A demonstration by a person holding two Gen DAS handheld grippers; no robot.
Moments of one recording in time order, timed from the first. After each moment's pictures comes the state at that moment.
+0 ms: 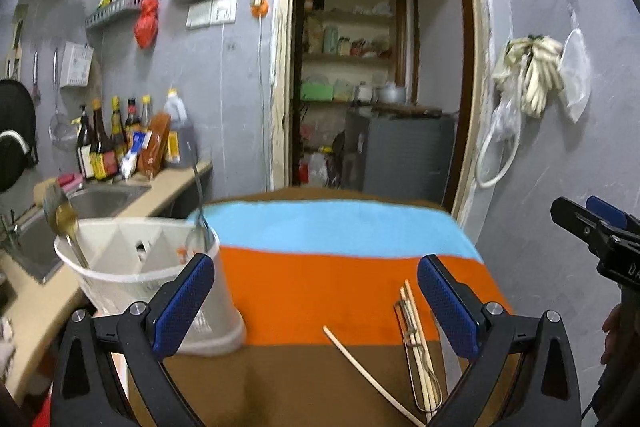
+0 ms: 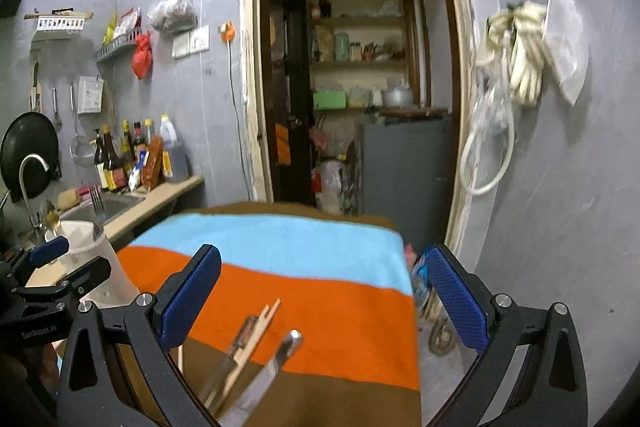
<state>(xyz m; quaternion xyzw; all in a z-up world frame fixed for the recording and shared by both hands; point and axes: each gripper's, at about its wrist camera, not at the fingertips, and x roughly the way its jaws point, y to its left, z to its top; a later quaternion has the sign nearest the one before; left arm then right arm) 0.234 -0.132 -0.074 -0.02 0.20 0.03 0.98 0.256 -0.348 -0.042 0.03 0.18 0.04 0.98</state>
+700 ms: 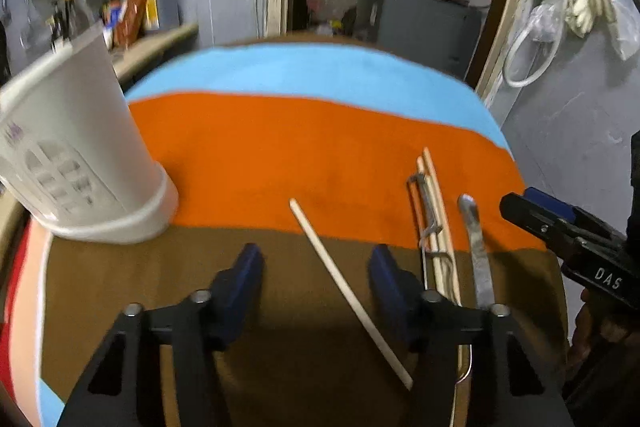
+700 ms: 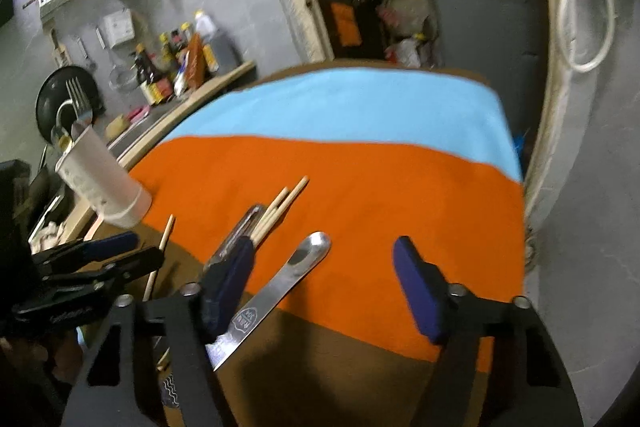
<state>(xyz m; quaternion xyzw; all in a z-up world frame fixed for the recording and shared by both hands) 0.293 -0.149 -0.168 -0.07 0.43 0.03 0.90 0.352 -0.343 -0.199 0.07 0.38 0.21 0.90</state>
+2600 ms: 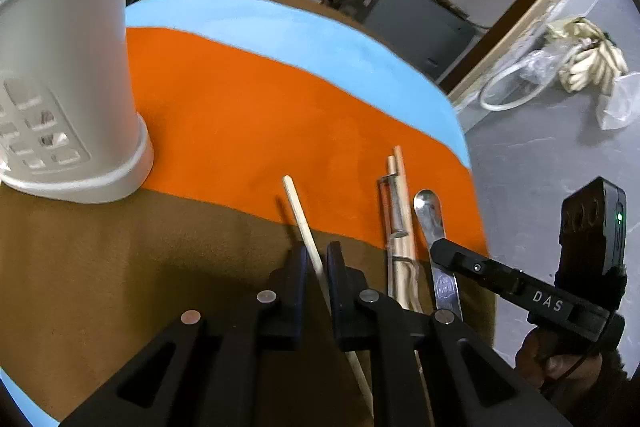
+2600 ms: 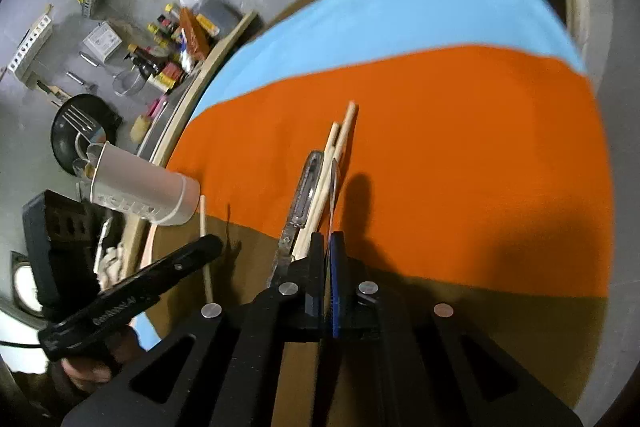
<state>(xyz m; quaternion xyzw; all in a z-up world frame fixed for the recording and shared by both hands) 0.304 -0.116 -0.165 -0.21 0.46 -0.05 0.86 0.341 -0.301 -0.219 0.20 0.50 0.23 0.81</state>
